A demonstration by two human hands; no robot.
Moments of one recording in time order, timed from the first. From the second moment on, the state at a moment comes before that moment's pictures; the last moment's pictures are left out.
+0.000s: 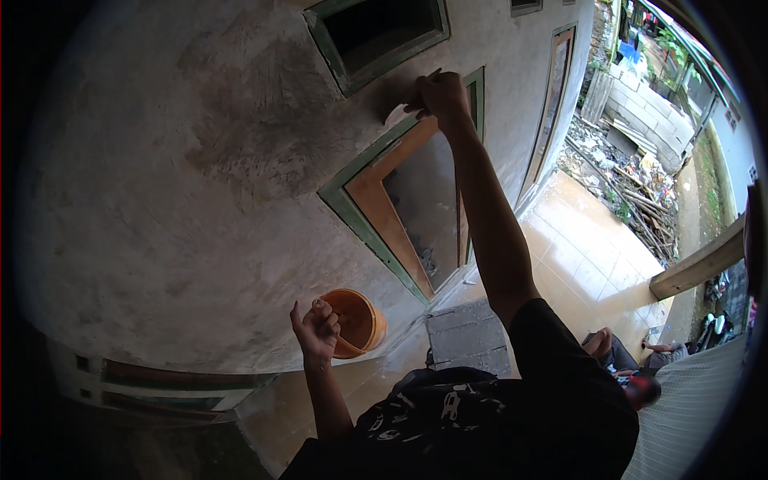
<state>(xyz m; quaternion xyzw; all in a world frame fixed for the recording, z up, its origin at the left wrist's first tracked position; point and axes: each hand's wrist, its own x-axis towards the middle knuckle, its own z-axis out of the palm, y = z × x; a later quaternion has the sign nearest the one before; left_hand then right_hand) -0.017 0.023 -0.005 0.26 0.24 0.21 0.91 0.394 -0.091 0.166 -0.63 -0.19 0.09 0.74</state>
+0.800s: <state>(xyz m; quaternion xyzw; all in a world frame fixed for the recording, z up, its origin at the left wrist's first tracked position) -0.015 0.015 0.005 0.25 0.26 0.22 0.91 0.374 -0.085 0.039 -0.57 -0.14 -0.07 0.81</state>
